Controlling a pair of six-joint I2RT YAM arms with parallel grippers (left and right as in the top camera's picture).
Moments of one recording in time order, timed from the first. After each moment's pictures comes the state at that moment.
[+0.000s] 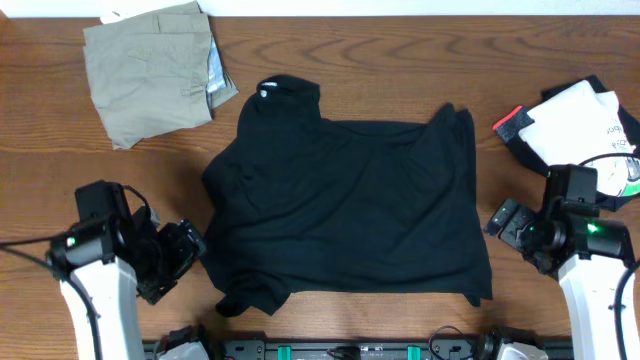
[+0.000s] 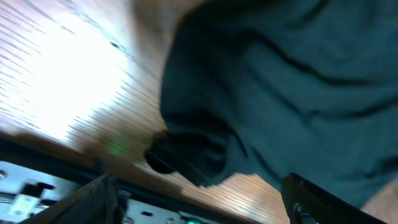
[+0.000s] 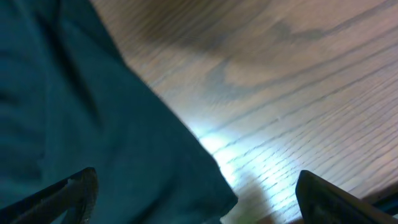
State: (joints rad) left arm 0.38 1.04 0.88 -1.35 0.31 -0.33; right arm -0.18 1.06 0.81 -1.06 0.04 0.46
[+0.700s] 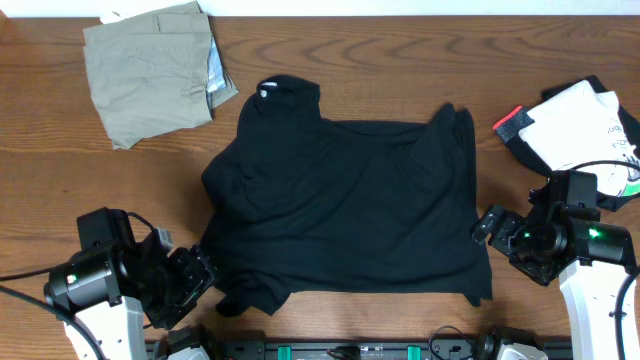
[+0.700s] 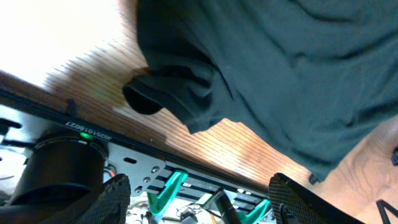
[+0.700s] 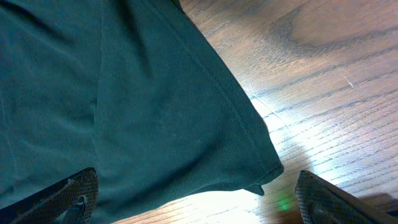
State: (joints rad) left arm 0.38 0.90 0.88 -1.56 0.39 -0.32; right arm -0.18 1.05 0.81 -1.12 -0.17 0.44
